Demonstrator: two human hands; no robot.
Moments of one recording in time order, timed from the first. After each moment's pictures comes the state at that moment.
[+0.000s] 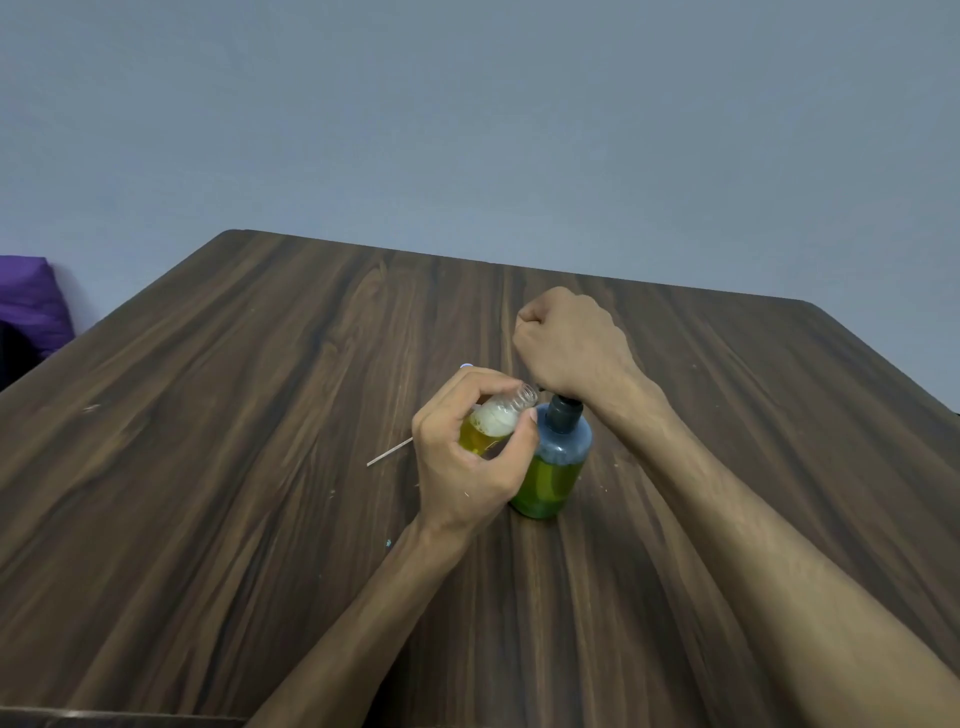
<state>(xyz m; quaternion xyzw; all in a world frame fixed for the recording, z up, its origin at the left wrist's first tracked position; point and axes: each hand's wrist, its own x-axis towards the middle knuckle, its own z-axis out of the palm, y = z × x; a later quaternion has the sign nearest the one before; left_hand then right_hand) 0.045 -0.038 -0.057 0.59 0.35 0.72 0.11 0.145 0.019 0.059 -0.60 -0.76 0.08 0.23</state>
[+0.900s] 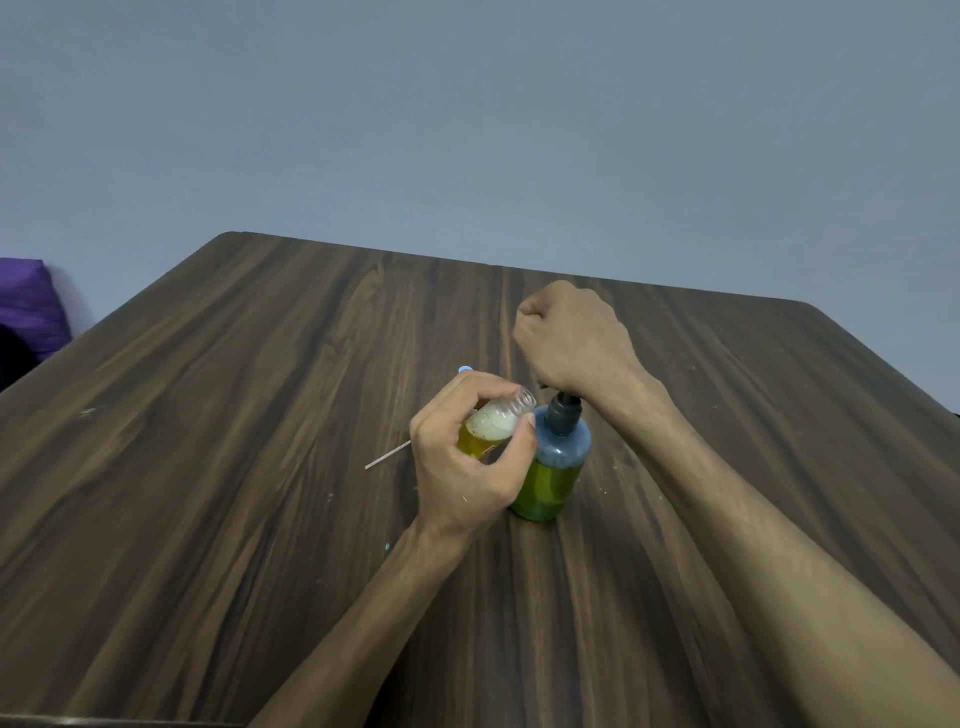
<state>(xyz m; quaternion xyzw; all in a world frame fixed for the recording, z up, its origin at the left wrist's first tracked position) 0.045 -0.039 -0.058 0.59 0.35 0.72 0.11 0.146 0.021 0.061 -0.60 -0.76 0.08 0.24</state>
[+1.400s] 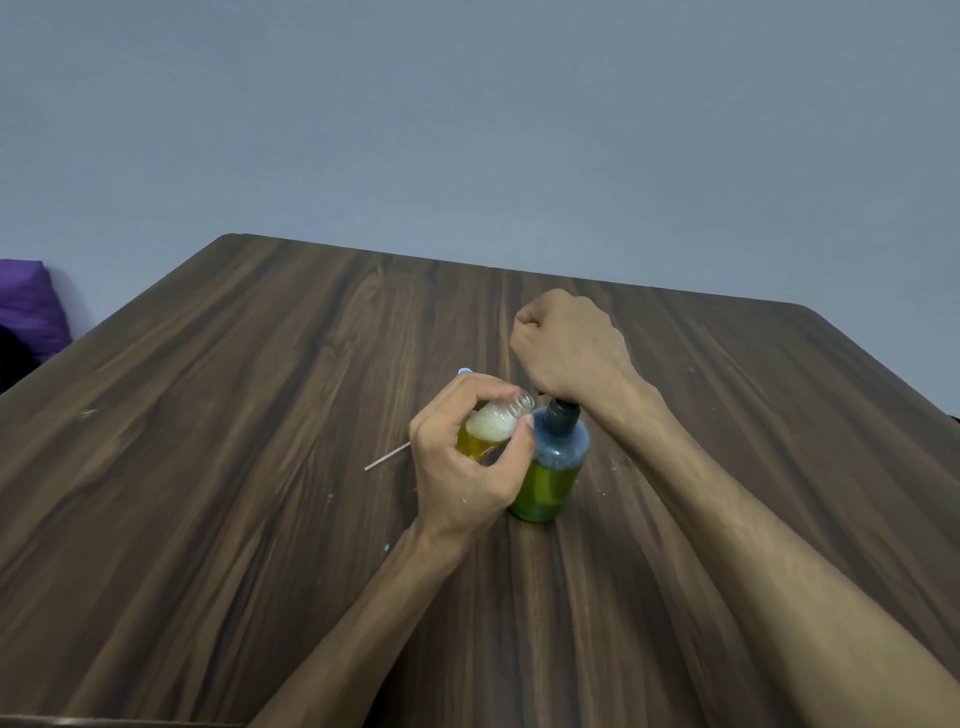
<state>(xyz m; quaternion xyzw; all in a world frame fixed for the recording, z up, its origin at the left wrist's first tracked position) 0.045 -0.039 -0.057 0.59 0.35 0.72 0.10 0.145 0.017 0.061 -0.60 -0.76 0.06 0.24</state>
